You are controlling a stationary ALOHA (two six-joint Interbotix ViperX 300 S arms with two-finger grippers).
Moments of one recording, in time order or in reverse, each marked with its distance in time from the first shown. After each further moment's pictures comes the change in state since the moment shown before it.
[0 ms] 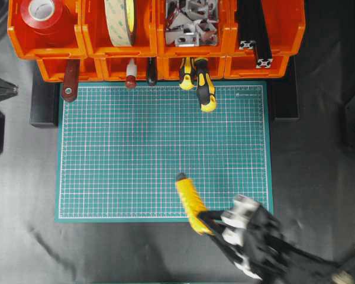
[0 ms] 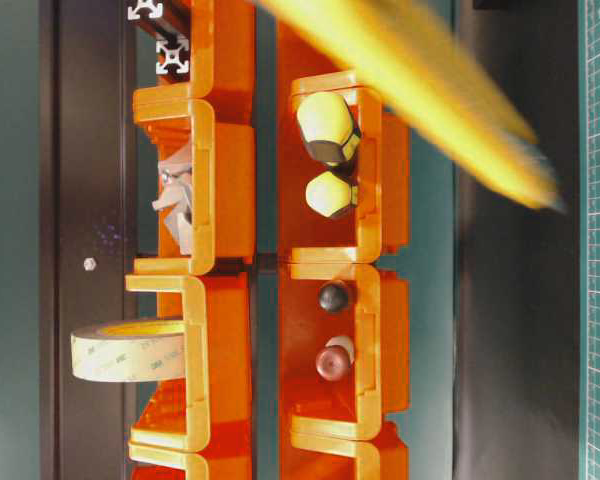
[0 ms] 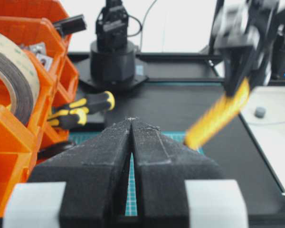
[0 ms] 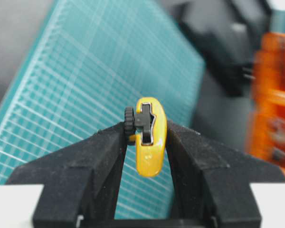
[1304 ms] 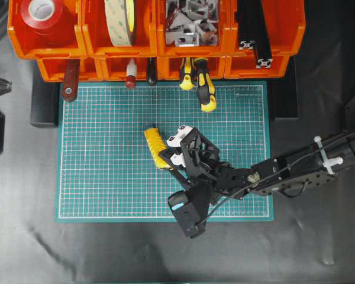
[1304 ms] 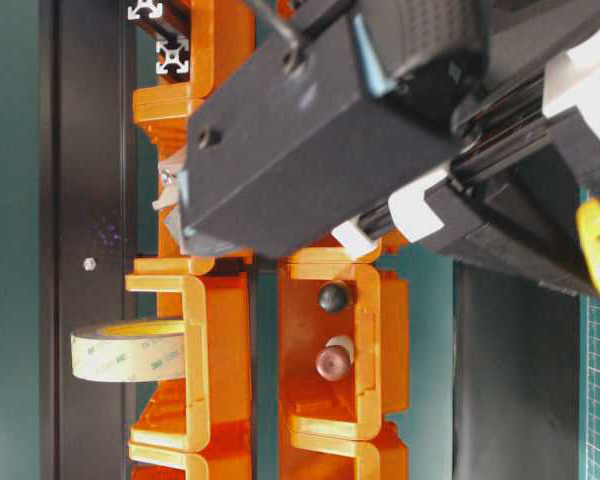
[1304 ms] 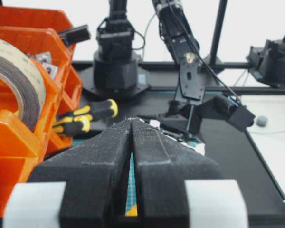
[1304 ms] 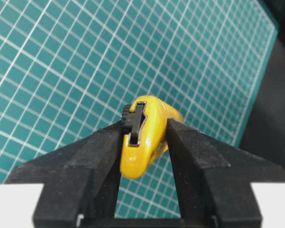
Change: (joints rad) left arm 0.009 -0.032 -0.002 0.000 0.009 0.012; right arm -0.400 0.138 0.115 -0.057 -0.465 -0.008
